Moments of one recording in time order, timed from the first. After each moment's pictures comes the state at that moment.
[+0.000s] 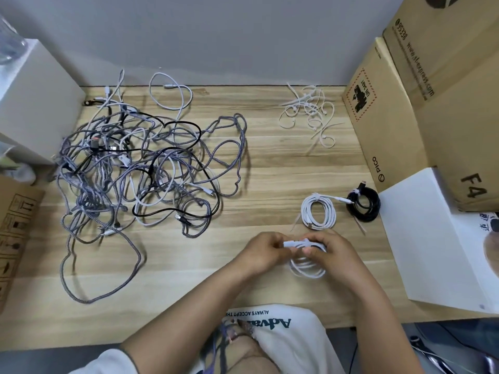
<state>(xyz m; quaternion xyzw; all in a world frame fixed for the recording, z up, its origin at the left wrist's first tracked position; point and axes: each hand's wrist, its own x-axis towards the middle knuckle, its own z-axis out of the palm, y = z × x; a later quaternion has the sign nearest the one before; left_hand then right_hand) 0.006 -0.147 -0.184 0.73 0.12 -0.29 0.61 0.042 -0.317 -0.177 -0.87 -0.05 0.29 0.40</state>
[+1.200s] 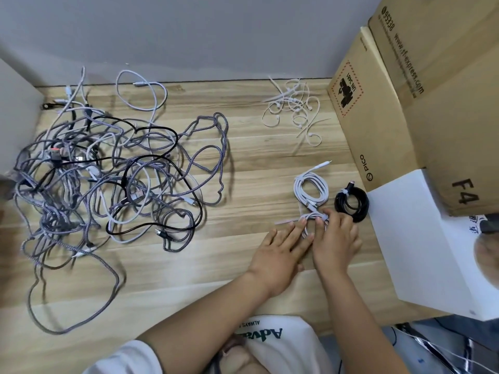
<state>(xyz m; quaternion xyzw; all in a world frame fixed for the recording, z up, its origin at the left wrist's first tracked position) 0.027 -0.188 -0.223 0.94 -0.21 -0.23 0.15 0.070 -0.315 -0.246 -0.98 0.14 -0.02 0.17</state>
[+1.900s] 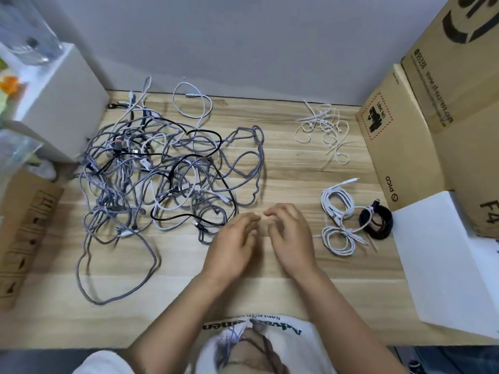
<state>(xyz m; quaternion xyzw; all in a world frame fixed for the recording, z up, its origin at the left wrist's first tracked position) -0.011 -0.074 -0.184 0.89 0.11 0.00 0.45 0.050 -0.203 -0.196 -0.90 -0.19 0.03 0.40</state>
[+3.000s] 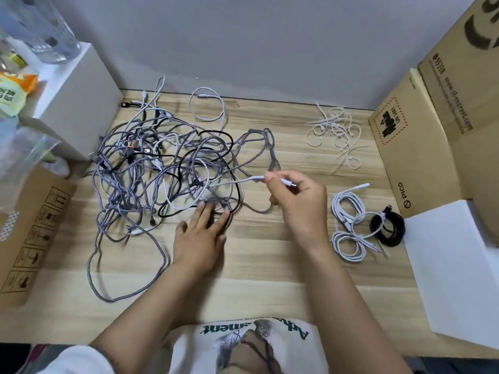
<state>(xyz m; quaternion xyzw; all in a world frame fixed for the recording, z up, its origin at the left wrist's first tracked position) -0.023 -0.007 -0.212 0.97 0.14 -0.17 0.09 0.063 -0.154 -0.091 -0.74 -0.08 0.07 0.67</state>
